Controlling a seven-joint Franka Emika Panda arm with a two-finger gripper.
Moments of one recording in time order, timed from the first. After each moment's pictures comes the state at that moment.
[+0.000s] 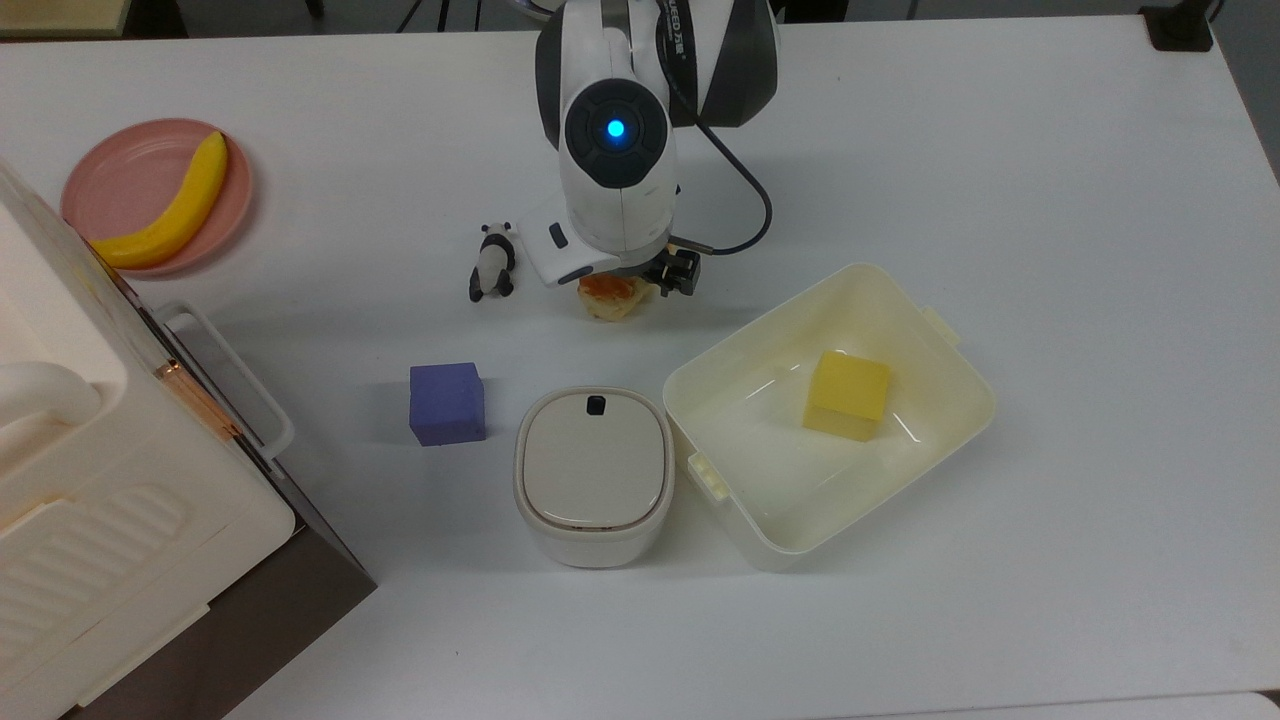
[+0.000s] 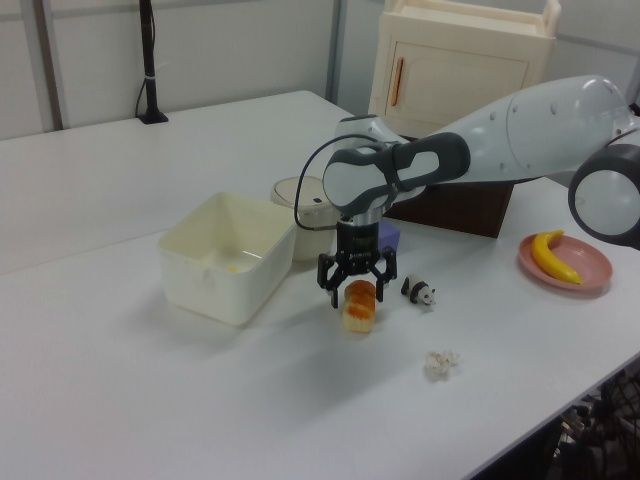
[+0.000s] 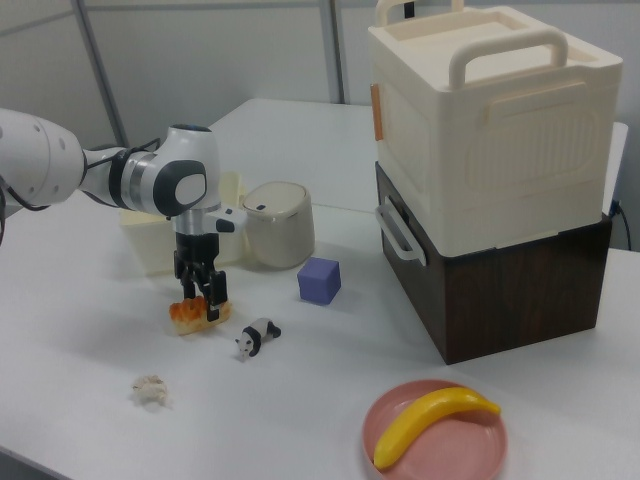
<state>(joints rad) 0.20 0.43 -0.08 -1.76 0.08 1.95 0.41</state>
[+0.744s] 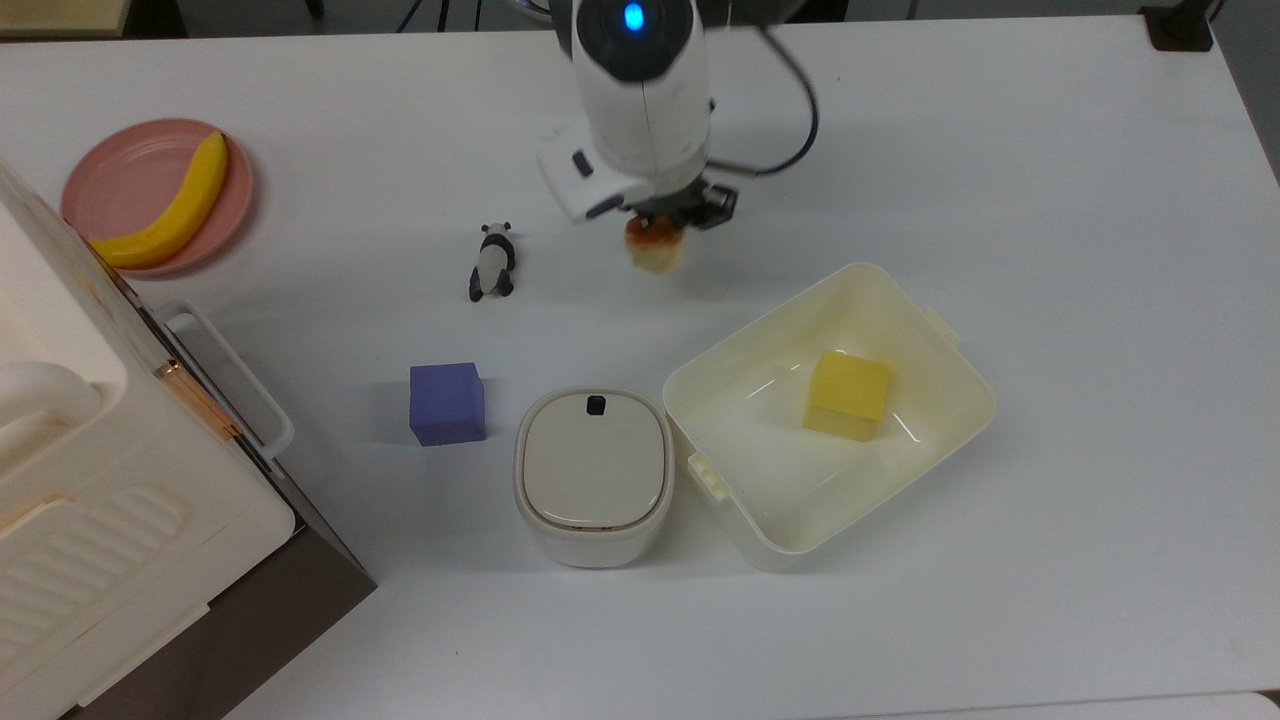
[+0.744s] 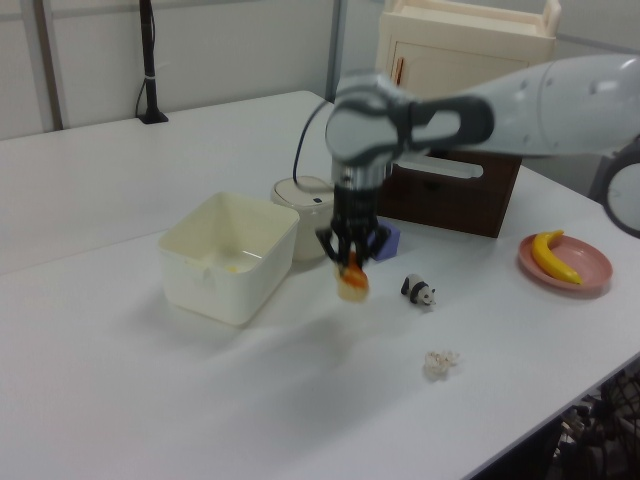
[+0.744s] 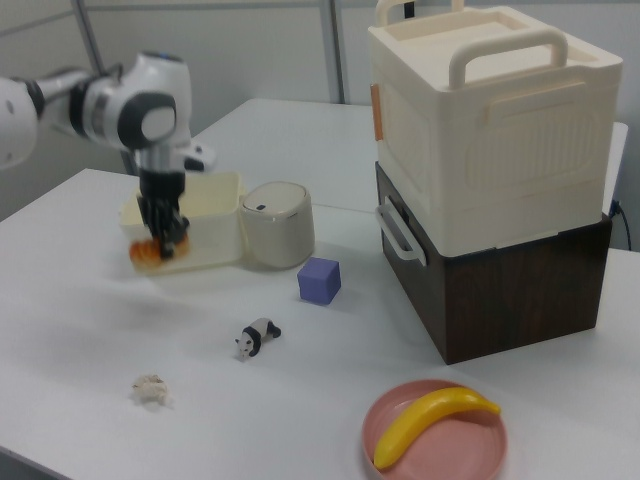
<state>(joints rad) 0.22 0.30 -0.06 -1.66 0.18 1.77 0.39</state>
